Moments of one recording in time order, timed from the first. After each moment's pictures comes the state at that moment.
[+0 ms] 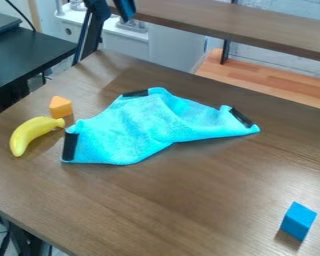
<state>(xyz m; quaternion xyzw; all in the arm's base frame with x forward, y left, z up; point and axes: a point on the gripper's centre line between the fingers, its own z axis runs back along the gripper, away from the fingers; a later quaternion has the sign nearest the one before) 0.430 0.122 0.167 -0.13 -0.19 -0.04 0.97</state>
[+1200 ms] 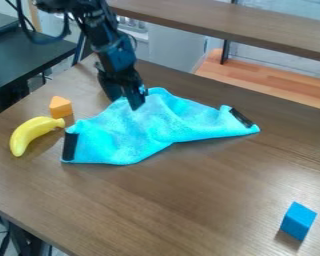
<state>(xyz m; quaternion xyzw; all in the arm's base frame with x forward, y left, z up) 0.399 0.085 0.042 -0.07 -0.14 -0.11 0.98</state>
